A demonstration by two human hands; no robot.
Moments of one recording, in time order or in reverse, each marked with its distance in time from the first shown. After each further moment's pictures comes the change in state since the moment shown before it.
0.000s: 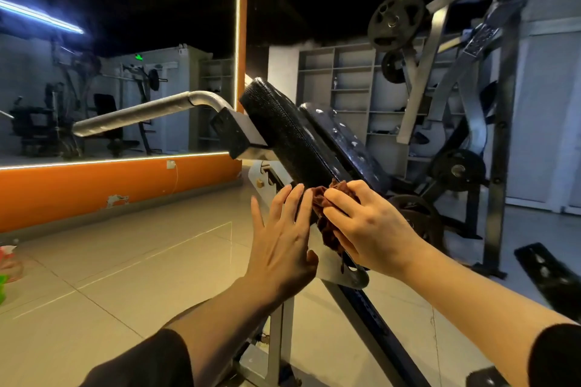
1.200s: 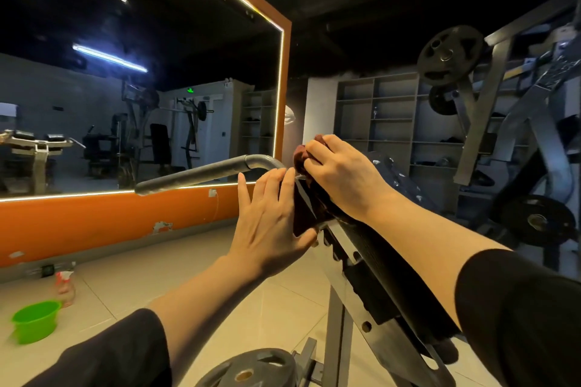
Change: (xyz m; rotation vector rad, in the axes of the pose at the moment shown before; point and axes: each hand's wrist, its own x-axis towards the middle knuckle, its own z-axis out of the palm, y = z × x) left_hand 0.100 -0.140 -0.064 0.132 0.296 -0.041; right_hand 0.237 0.032 0.014 -0.115 0.265 -0.070
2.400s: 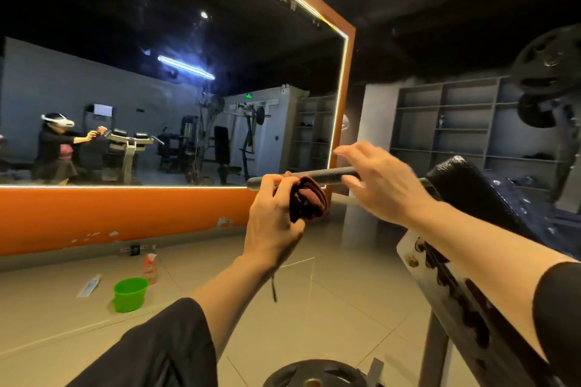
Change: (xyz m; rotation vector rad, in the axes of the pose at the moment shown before) left_hand -0.035 -0.162 -0.051 -0.247 0.143 -0.263; right_hand 0.110 -0.101 -0.009 0.549 -0.075 0.197
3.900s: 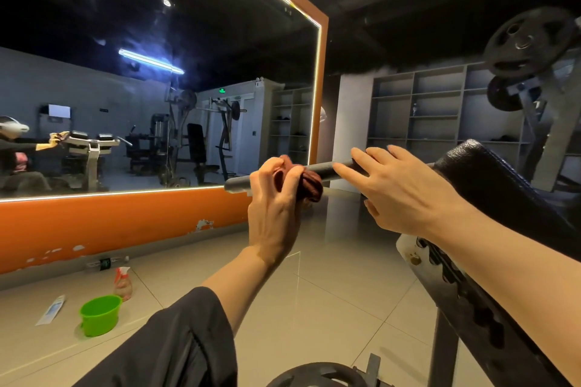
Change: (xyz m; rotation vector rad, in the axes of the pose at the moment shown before) left_hand 0.033 -0.046 0.078 0.119 0.217 0.210; right_hand -0.007 0.023 0.019 -0.677 -0.307 -0.072
